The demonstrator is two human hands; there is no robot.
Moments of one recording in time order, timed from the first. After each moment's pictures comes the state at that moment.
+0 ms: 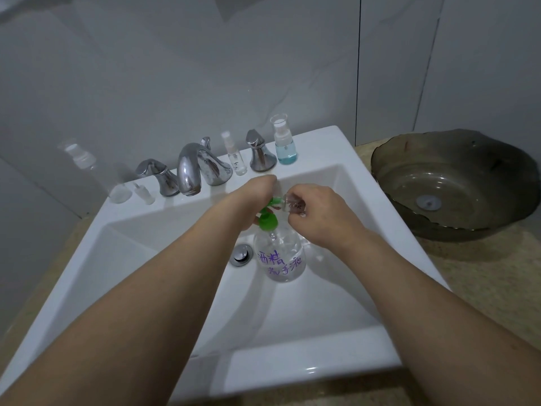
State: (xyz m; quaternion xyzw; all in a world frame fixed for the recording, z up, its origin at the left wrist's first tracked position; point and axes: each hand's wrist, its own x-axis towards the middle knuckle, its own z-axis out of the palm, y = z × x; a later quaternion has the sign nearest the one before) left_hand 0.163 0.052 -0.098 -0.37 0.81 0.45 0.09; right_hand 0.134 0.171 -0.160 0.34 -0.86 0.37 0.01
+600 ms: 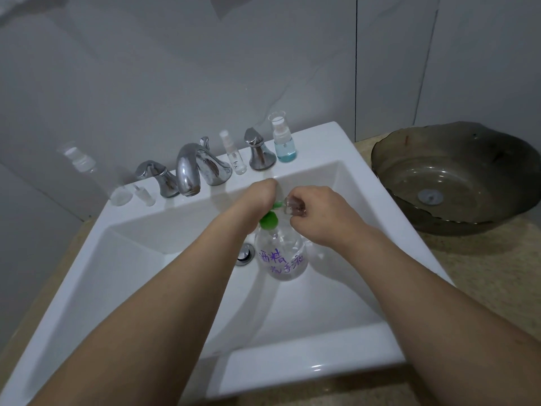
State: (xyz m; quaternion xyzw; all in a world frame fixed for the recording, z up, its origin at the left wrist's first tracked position) left_hand 0.157 0.053 -0.119 -0.37 0.80 0.48 0.02; right_hand 0.134 0.171 -0.161 0.33 -0.88 0.35 -0.03
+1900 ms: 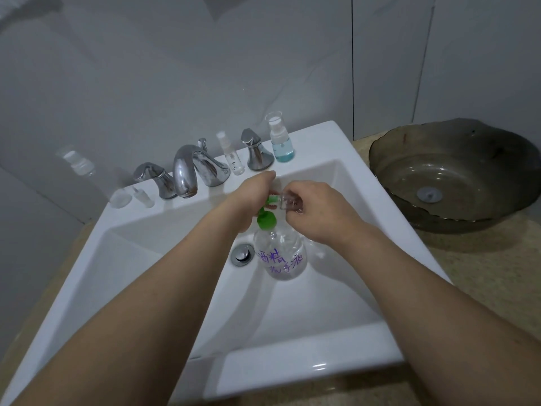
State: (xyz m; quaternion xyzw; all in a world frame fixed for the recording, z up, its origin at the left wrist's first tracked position) left_hand 0.162 0.052 -0.106 -0.34 0.80 0.50 0.05; right_hand 0.135 0.173 -0.155 0.34 -0.86 0.37 0.00
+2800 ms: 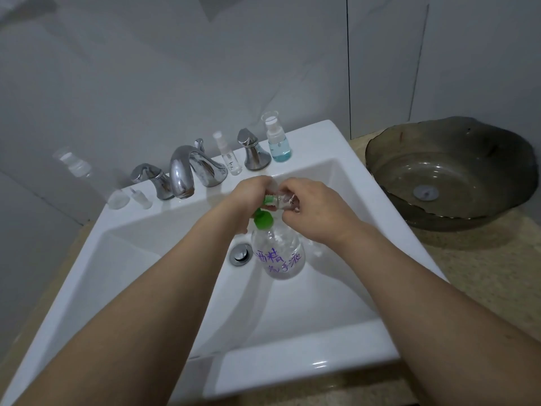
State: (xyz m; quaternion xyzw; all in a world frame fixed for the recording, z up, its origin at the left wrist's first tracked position) left_hand 0.166 0.052 -0.106 -0.34 0.80 0.49 0.06; right_hand 0.135 0.174 -0.155 0.35 -0.86 0.38 -0.01
